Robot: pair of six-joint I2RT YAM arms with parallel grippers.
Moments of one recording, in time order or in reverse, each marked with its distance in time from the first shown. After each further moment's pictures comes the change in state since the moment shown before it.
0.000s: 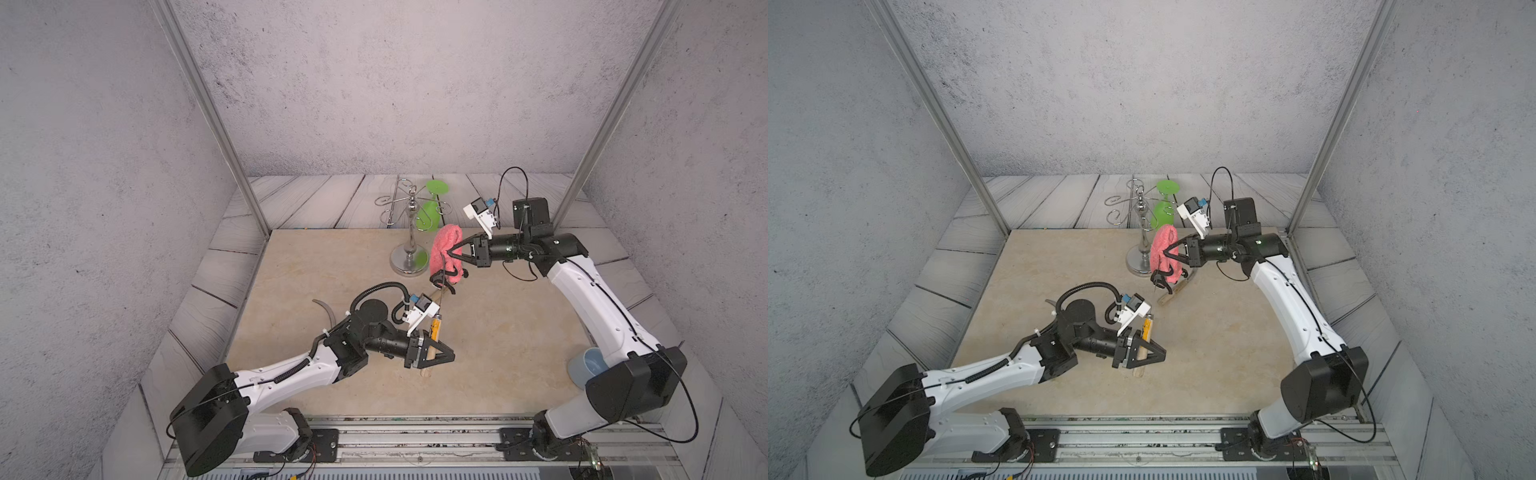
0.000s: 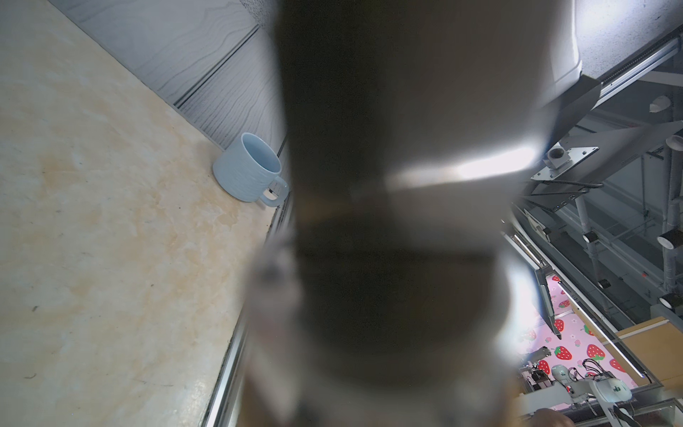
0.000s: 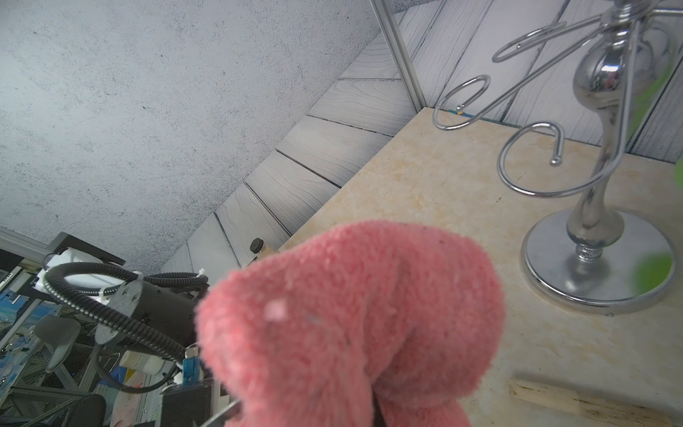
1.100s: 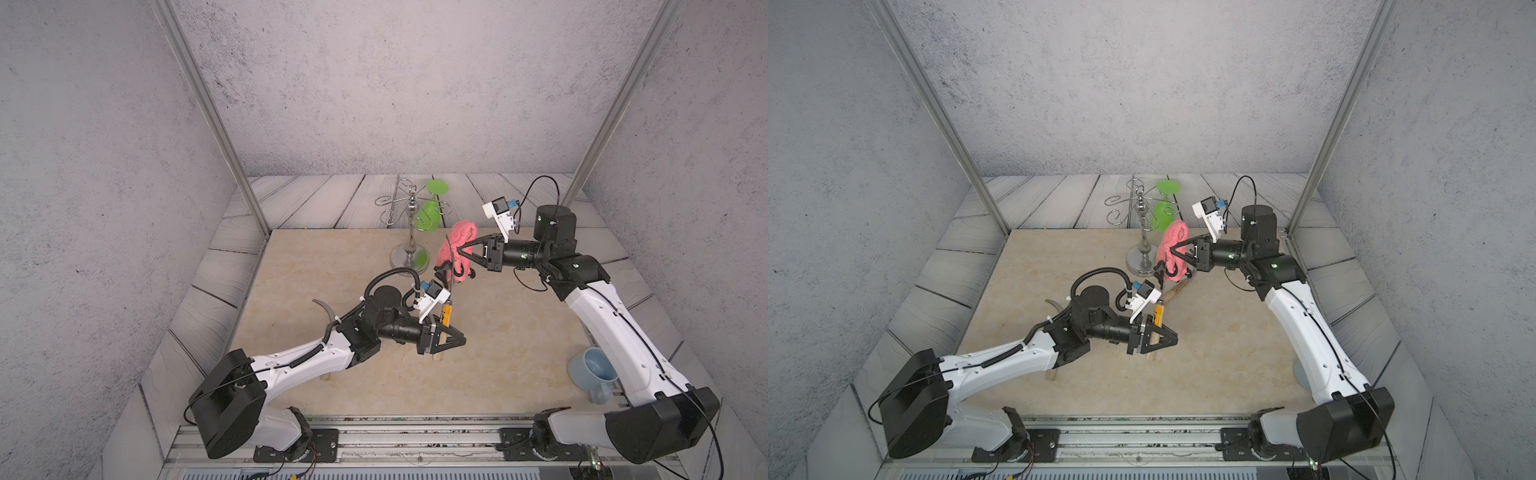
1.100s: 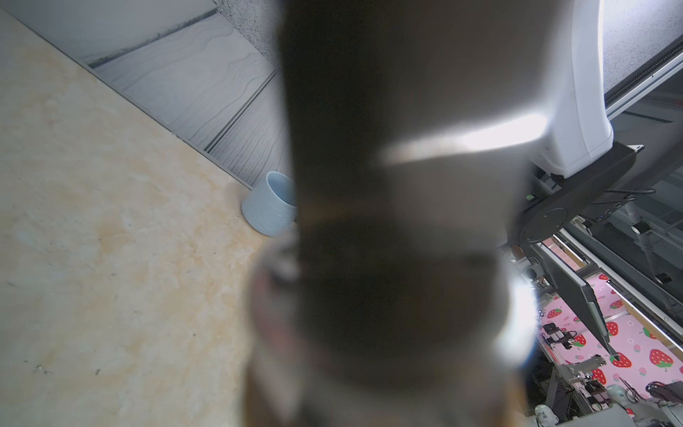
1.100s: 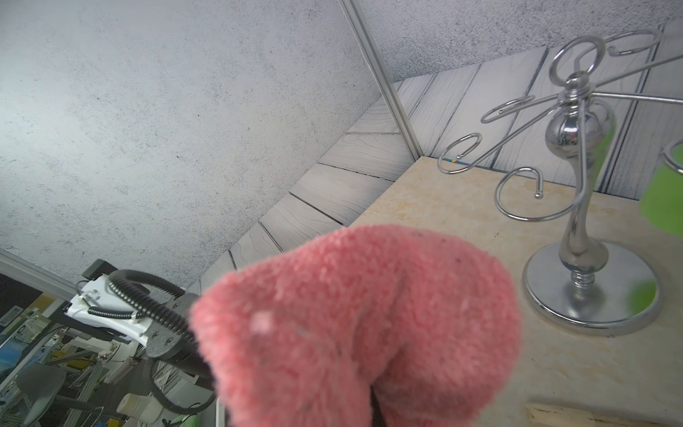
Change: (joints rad) left arm 0.013 0.118 0.156 -0.051 -0.058 0.118; right arm -0.013 -0.203 -0.179 0.253 0.002 0.232
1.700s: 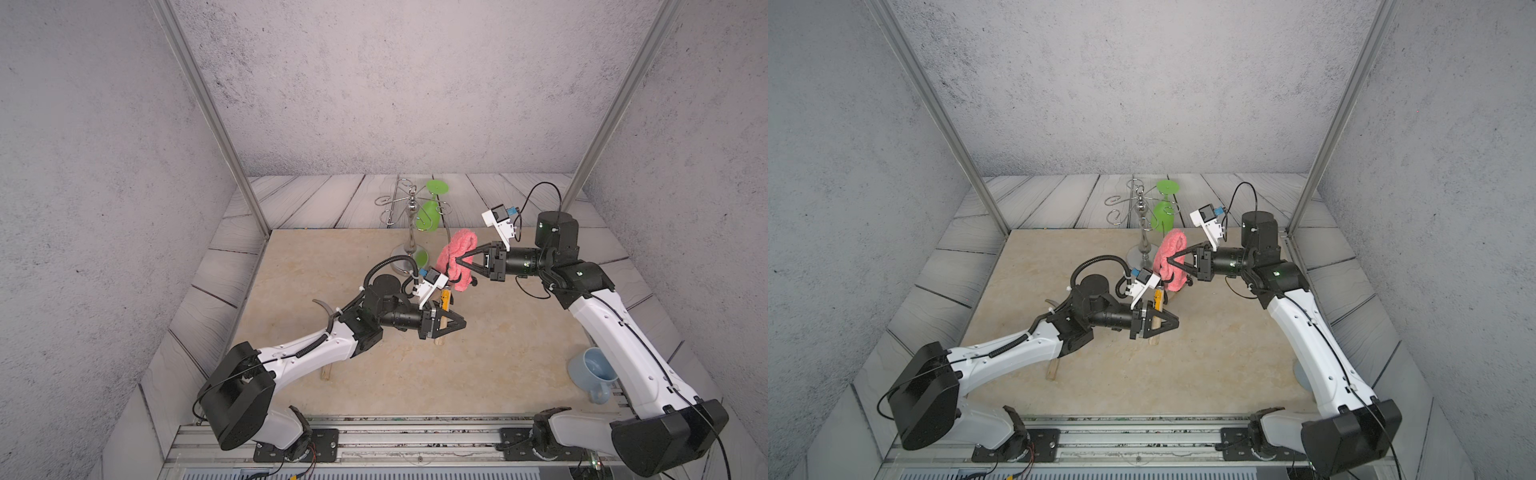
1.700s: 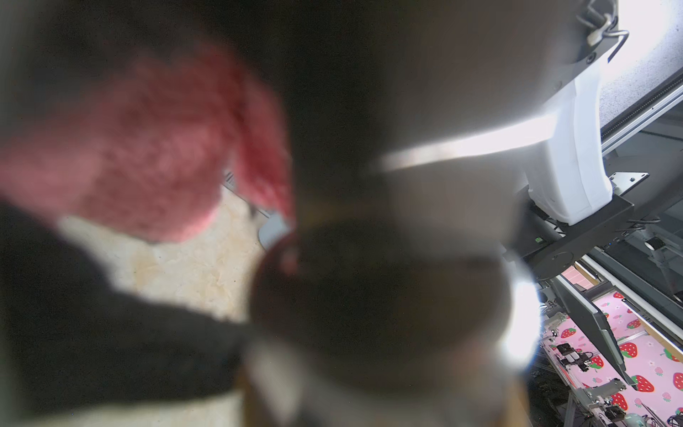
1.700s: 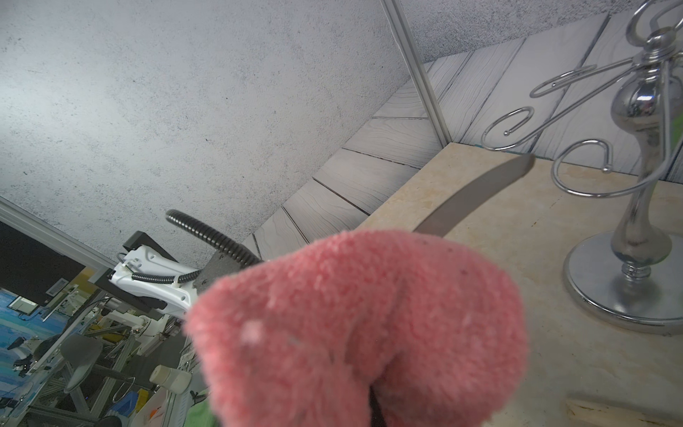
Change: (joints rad) left arm 0.050 0.056 0.069 0.029 0.009 -0.011; right arm 0.022 -0.053 -0.043 -0.026 -0.050 -0.006
